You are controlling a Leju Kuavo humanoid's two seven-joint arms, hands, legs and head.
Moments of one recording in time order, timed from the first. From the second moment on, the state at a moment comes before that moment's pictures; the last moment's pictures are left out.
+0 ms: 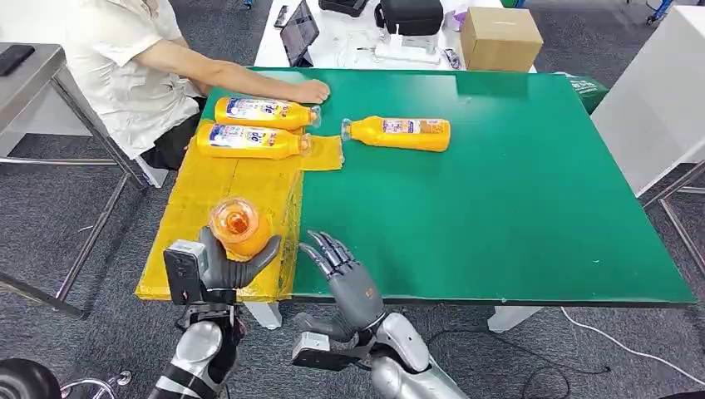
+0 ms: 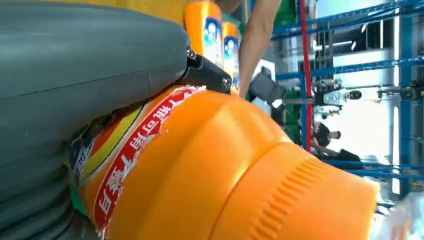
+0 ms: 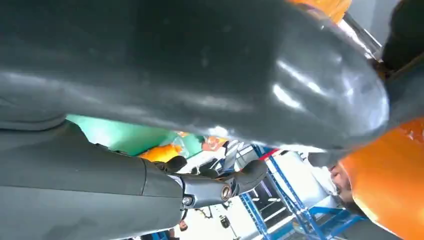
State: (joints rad) left arm -0.16 -0.11 -0.35 -1.37 -0.05 0.49 -0.41; right arm -0.24 0.09 0.76 -1.03 0.75 -0.64 -0.50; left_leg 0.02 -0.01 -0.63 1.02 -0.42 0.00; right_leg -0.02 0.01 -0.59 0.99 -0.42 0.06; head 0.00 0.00
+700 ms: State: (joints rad) left arm -0.54 -0.06 -0.23 -0.72 -1.03 0.49 0.01; right arm -0.23 0.15 0.71 -1.07 0.69 -0.50 -0.58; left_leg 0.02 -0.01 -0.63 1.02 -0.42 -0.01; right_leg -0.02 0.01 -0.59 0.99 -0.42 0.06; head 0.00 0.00
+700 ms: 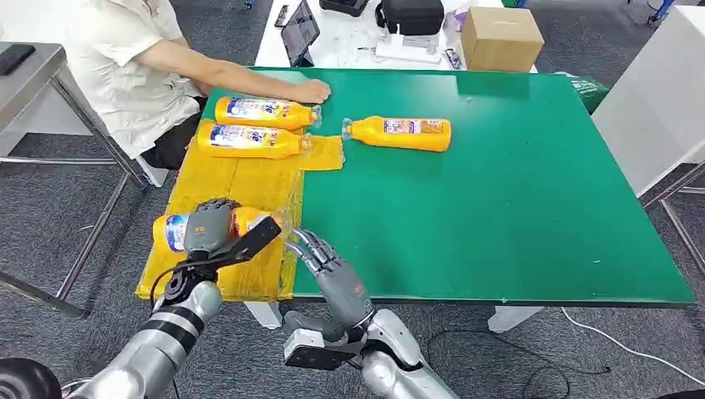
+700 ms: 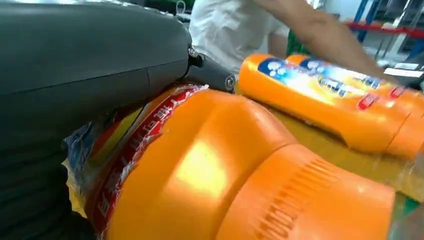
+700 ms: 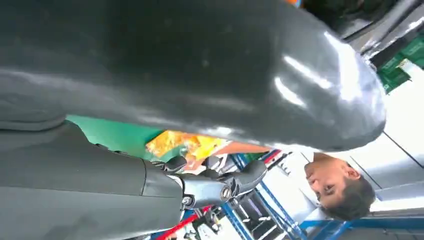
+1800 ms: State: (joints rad) left arm -0.47 -0.10 -0.29 -0.83 -0.74 0.18 -0.24; right arm -0.19 0.16 0.69 -1.04 0.64 -0.51 -0.64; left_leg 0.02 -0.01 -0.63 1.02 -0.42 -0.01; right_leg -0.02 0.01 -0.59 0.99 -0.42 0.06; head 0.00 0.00
